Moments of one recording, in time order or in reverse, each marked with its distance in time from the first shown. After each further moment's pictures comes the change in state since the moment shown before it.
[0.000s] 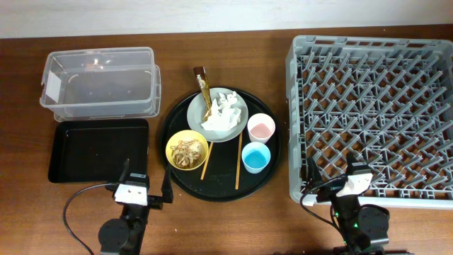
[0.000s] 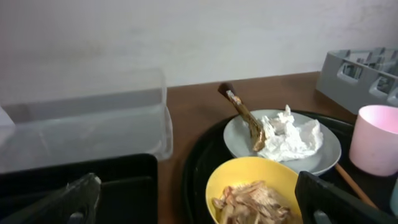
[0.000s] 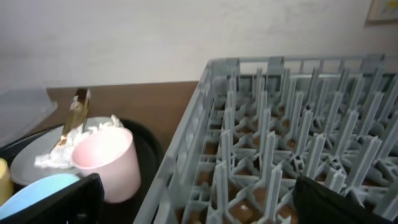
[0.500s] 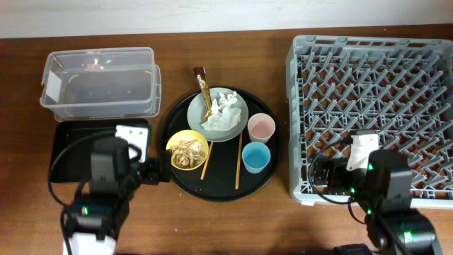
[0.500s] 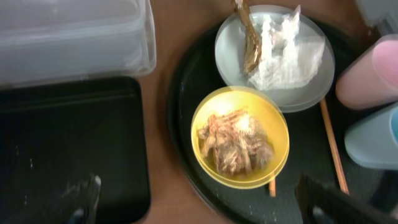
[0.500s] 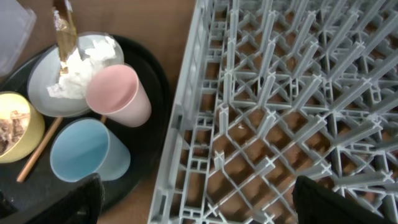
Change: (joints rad) left arm 0.000 0.889 0.786 -0.613 0.039 -0.047; right arm 0.000 0.687 0.726 -0.641 -0.023 0.001
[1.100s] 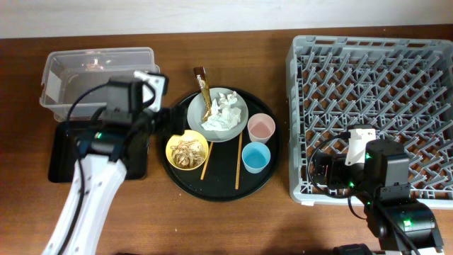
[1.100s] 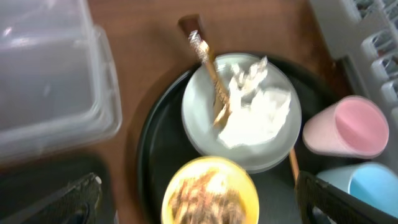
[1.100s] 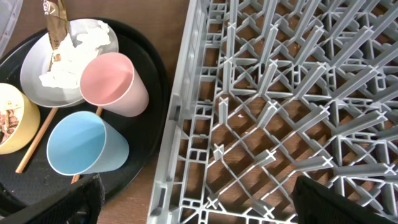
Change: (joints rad) left arm -0.059 0.454 0.387 0.043 0.075 -0.003; right arm 0.000 0.063 0.046 -0.035 0.000 0.000
